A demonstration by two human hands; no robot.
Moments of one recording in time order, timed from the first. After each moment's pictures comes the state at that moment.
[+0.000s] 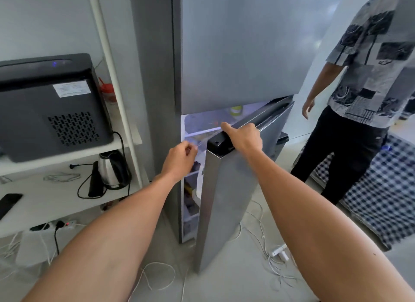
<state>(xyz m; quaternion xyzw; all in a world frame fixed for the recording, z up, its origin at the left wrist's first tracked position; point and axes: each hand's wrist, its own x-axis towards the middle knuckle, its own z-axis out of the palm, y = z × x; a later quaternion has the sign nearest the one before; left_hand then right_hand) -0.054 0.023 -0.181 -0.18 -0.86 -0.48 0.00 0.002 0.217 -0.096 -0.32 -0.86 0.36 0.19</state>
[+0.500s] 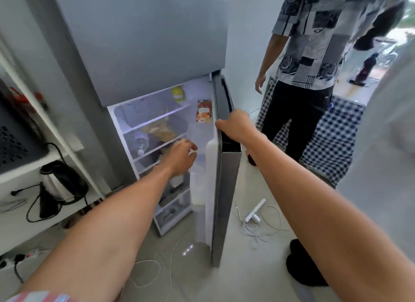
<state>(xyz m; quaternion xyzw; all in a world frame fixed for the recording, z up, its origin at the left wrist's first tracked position) 0.065 0.159 -0.172 -0.42 -0.87 -0.26 -0.04 0.166 0.335 -0.081 -0.32 -0.89 0.30 0.15</state>
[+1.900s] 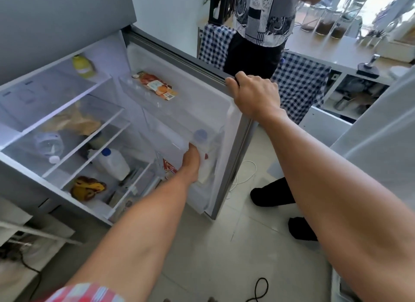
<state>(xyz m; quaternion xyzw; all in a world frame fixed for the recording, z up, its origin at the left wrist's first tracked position) 0.165 0.346 -0.280 -0.04 -0.67 -0.55 -0.50 0.276 0.485 -0.108 -0.39 -0.89 -0.09 0.22</state>
